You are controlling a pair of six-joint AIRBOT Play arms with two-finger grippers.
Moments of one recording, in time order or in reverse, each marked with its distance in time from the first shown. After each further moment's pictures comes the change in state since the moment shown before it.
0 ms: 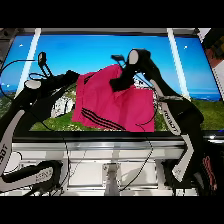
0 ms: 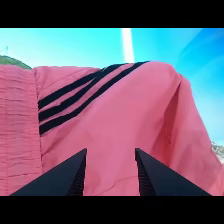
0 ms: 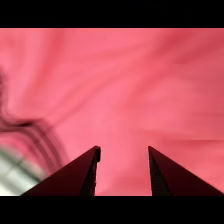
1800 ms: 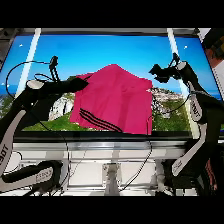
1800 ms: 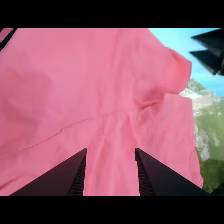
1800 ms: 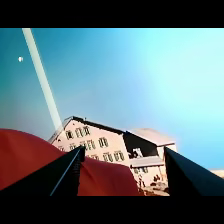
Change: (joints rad) left arm -0.020 0.001 0.000 0.020 -0.271 -0.003; right arm -0.500 -0.054 -0.318 0.302 -0.640 -0.004
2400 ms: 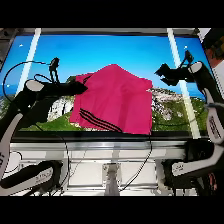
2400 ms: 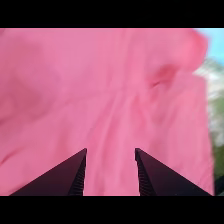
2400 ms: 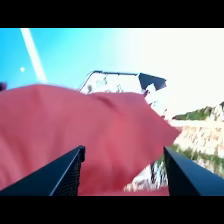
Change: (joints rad) left arm -0.018 0.053 -0.003 0.148 -0.027 -0.121; right arm -0.027 0.315 -0.294 -0.026 -0.032 0.052
